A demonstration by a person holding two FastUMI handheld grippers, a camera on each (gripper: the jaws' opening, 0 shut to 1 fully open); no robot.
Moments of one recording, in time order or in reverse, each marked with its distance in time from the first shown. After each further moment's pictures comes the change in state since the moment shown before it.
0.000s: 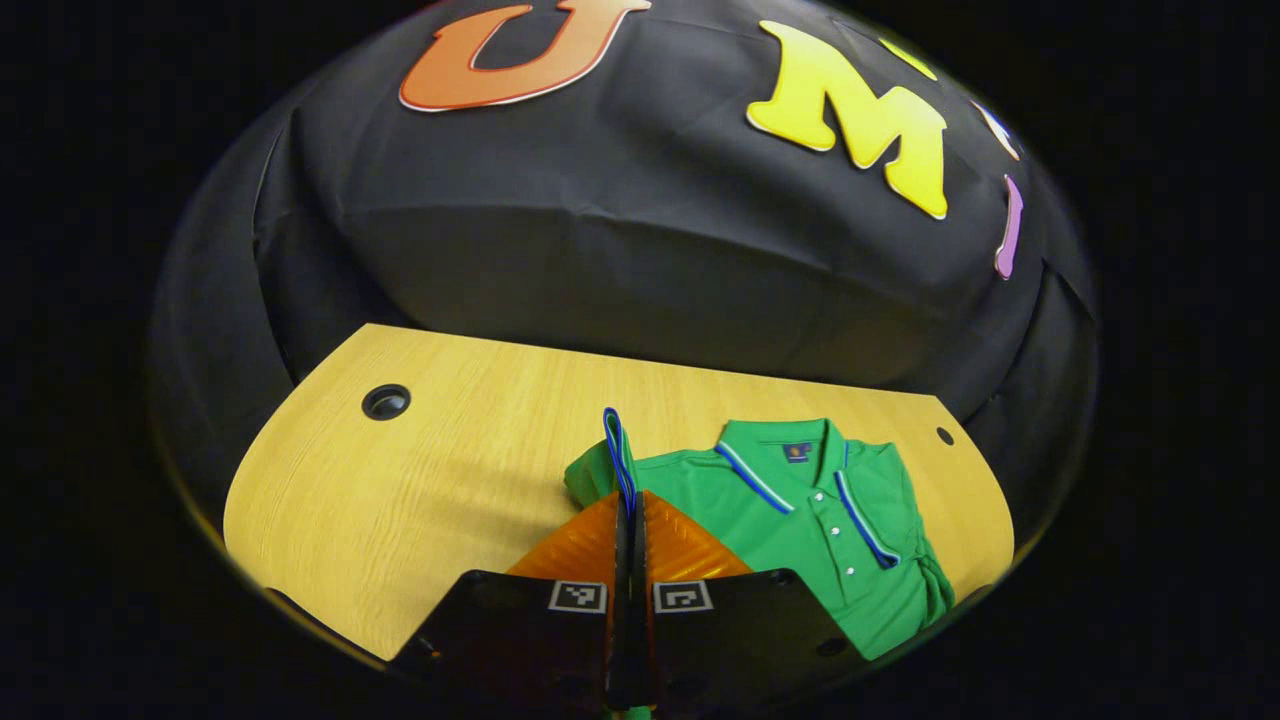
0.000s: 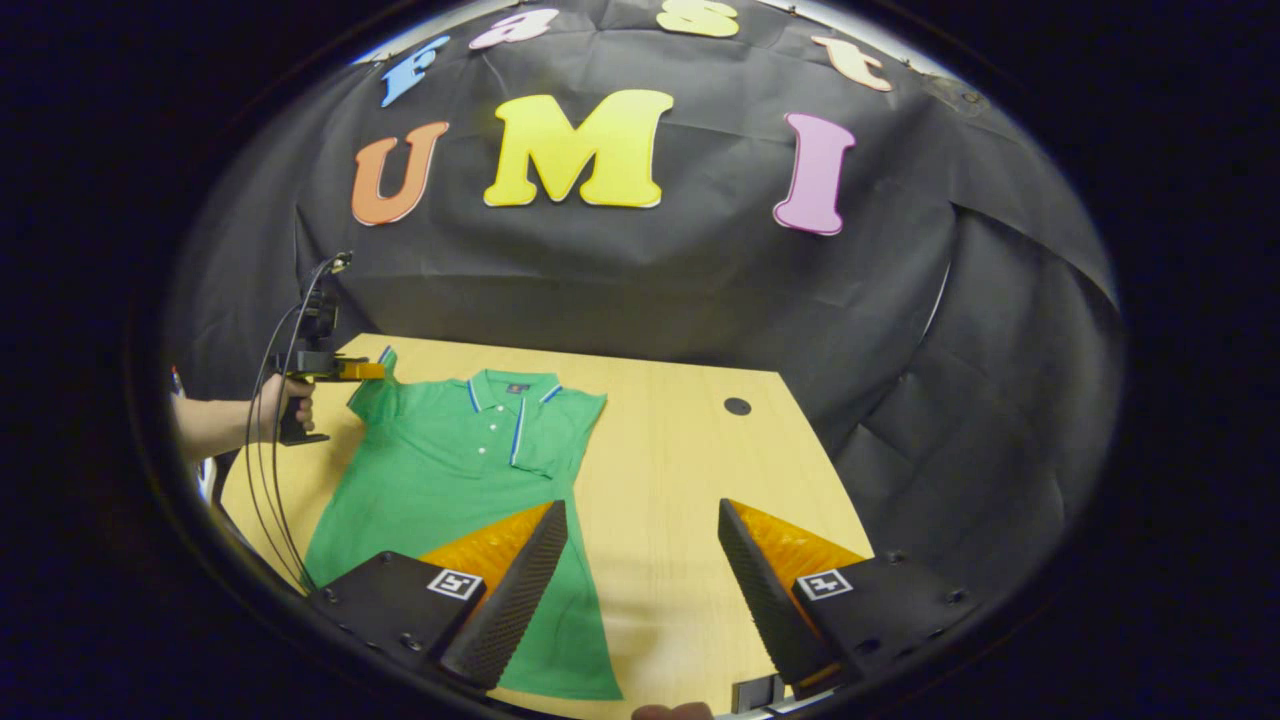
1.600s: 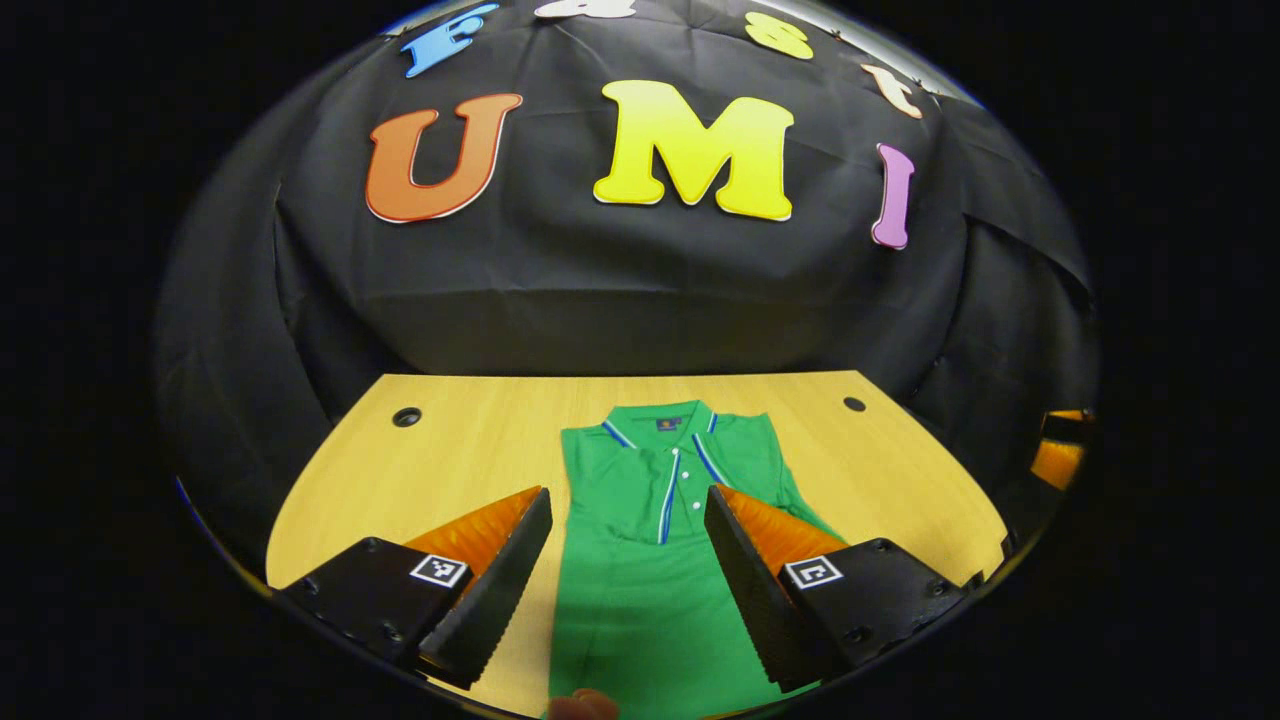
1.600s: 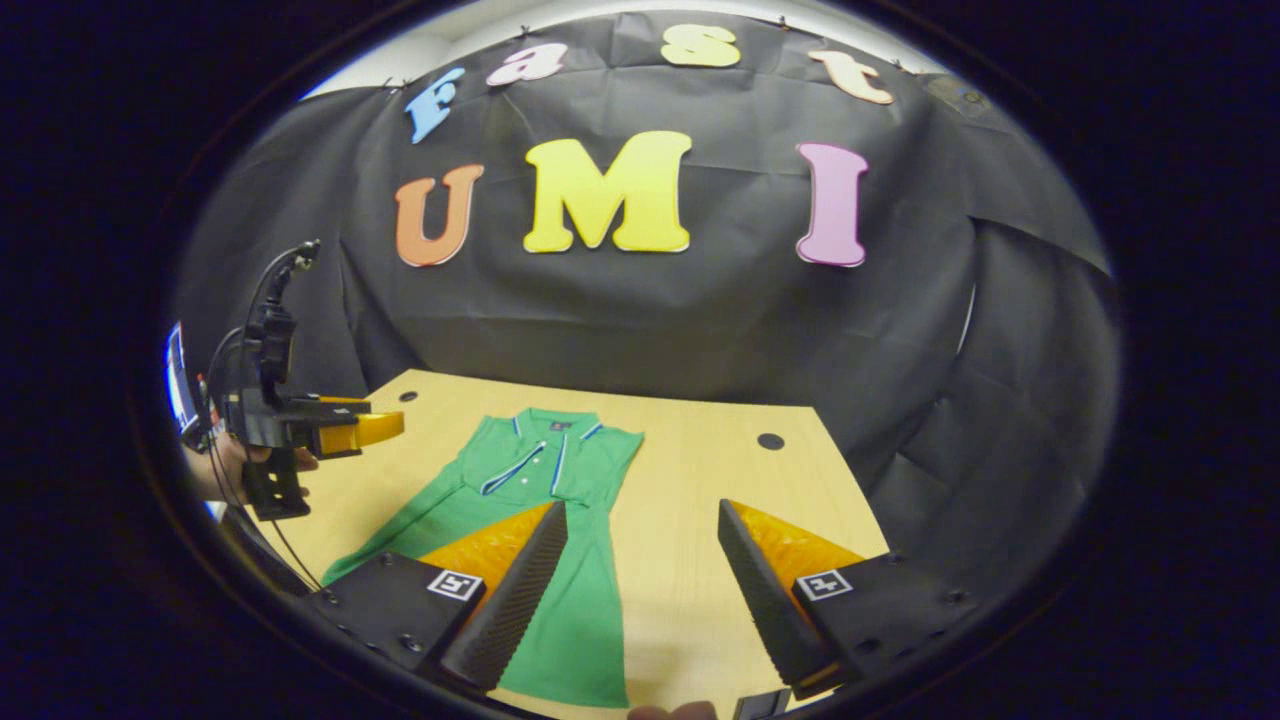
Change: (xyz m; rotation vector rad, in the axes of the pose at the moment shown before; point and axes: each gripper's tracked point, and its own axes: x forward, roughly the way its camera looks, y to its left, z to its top) left arm -0.192 -0.111 -0.041 0.172 -0.077 0.021; right arm -0.018 0.010 0.009 -0.027 -0.103 0.177
